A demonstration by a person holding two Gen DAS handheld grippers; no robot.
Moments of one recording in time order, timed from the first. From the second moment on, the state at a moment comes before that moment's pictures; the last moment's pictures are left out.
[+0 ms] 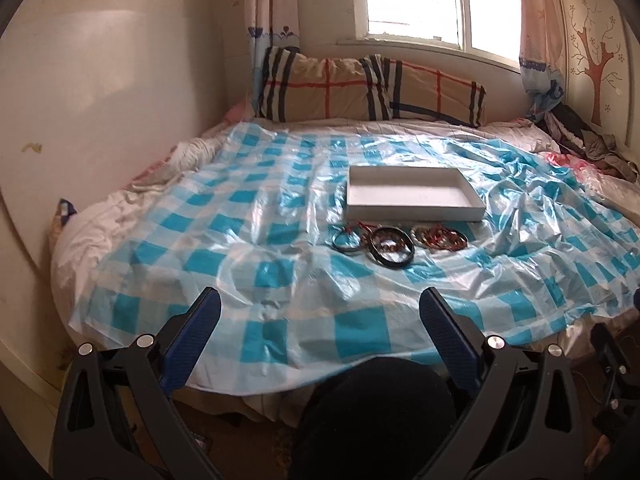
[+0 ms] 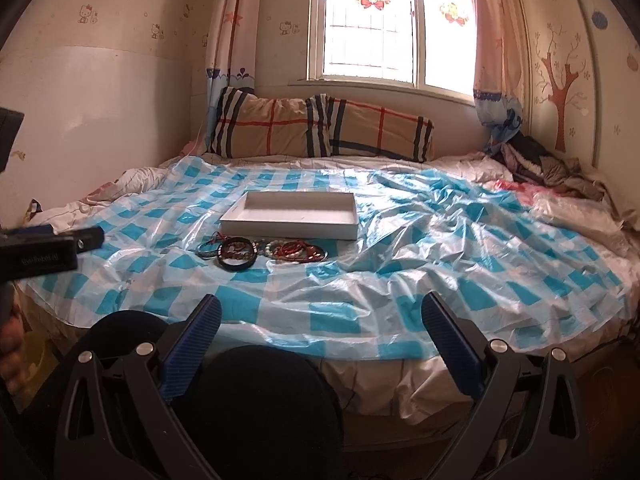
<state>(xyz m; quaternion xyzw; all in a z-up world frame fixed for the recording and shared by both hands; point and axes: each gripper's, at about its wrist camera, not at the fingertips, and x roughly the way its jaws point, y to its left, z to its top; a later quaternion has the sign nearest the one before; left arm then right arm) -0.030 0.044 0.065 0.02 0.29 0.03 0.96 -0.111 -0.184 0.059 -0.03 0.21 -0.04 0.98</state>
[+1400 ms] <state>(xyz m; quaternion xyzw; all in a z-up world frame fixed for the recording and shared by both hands) -0.107 0.042 0.064 0.06 0.33 -0.02 0.94 -0.172 -0.178 0.064 0.02 0.31 0.02 0.95</state>
